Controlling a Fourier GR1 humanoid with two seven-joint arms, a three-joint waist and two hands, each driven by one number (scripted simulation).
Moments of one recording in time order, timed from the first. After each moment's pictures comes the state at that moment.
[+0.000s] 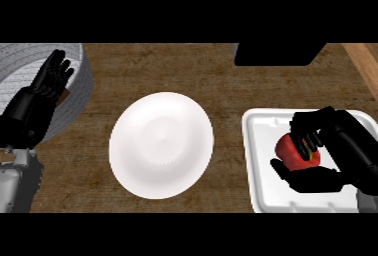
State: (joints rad) left arm -0.28 0.32 0.09 -1.62 0.08 -0.05 0.14; right arm -0.20 -0.45 0.19 -1.98 0.49 0.19 0.17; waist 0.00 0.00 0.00
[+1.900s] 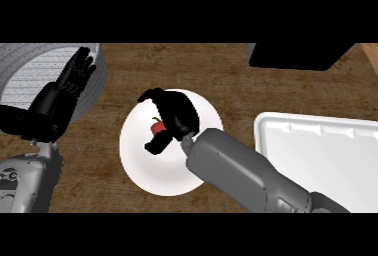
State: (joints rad) left arm -0.33 0.25 0.06 -1.58 0.03 -0.09 0.12; right arm -0.95 0.00 0.82 -0.93 0.17 -0.42 0.39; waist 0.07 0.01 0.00
